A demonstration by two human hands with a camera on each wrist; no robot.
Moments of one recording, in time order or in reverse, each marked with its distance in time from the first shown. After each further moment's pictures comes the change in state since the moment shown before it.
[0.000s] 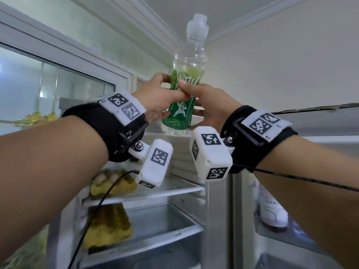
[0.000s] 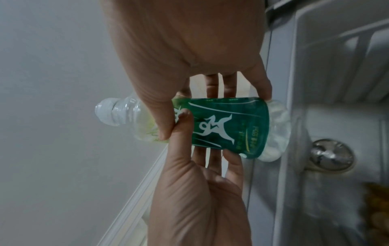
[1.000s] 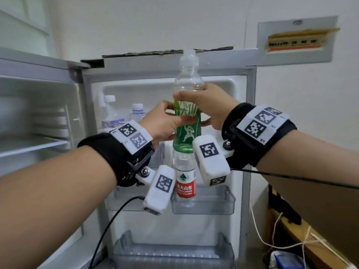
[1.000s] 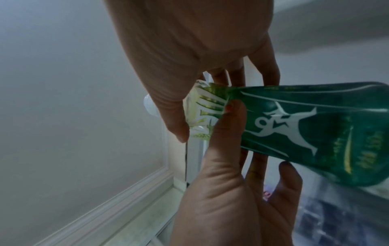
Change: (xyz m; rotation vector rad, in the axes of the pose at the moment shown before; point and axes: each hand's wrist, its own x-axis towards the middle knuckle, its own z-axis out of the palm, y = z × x) left_hand -0.157 0.014 0.349 -0.312 -0.578 -0.252; right_hand -0.226 -0.023 -0.279 -0.565 0.568 0.197
